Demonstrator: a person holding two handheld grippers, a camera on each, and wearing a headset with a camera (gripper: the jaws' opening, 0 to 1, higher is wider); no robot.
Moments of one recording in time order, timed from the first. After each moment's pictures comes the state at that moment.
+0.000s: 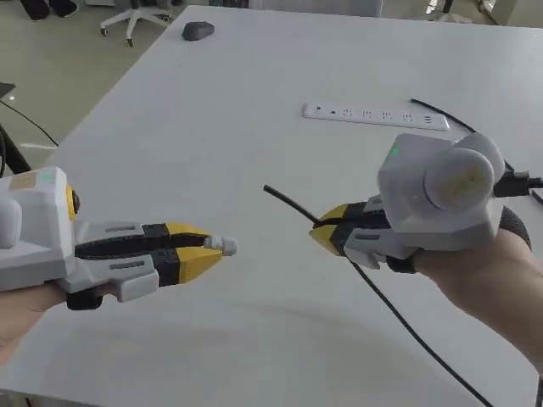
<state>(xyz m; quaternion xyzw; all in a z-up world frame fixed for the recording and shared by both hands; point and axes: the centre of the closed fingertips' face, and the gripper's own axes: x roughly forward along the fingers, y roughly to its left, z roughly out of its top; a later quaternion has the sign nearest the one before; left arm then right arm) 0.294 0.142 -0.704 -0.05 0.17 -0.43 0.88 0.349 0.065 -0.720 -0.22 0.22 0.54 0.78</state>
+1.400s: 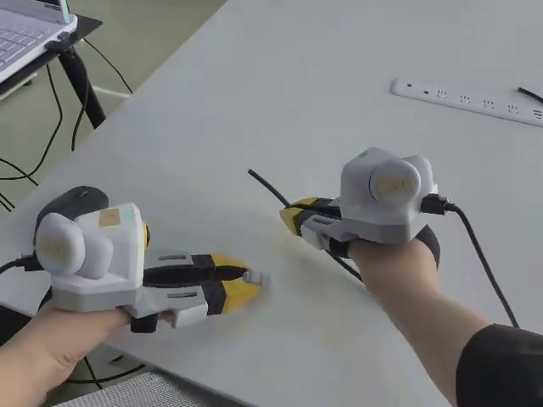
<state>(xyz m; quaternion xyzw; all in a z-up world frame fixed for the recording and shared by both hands) 0.275 0.181 -0.797 -0.08 0.22 -0.38 0.89 0.375 0.195 -0.804 -0.09 0.25 0.55 0.79</state>
